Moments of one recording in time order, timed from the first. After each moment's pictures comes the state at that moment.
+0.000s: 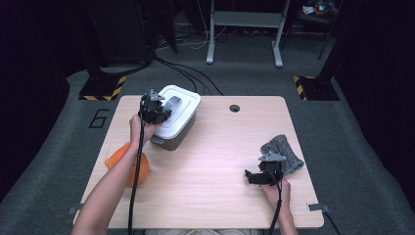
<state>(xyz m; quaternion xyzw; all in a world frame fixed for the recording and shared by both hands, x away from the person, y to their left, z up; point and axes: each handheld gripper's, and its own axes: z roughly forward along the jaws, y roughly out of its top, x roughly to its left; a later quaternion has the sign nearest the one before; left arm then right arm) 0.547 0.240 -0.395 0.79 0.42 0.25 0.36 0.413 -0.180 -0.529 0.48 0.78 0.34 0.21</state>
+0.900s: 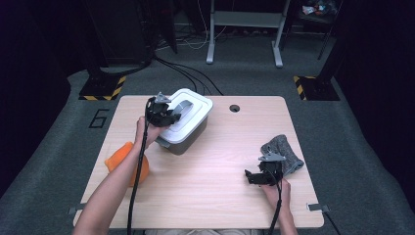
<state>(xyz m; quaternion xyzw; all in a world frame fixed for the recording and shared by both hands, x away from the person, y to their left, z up) 0.541 0.219 -0.397 0.81 0.37 0.20 0.40 0.413 -0.180 -0.529 0.48 0.78 0.34 0.21</state>
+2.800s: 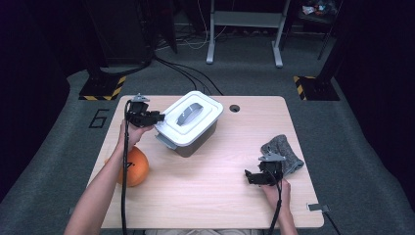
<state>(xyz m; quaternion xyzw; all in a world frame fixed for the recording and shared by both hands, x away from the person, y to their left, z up) 0.545 0.283 -0.405 0.79 0.42 0.16 0.42 0.413 -0.180 -0.529 0.48 0.78 0.34 0.21</state>
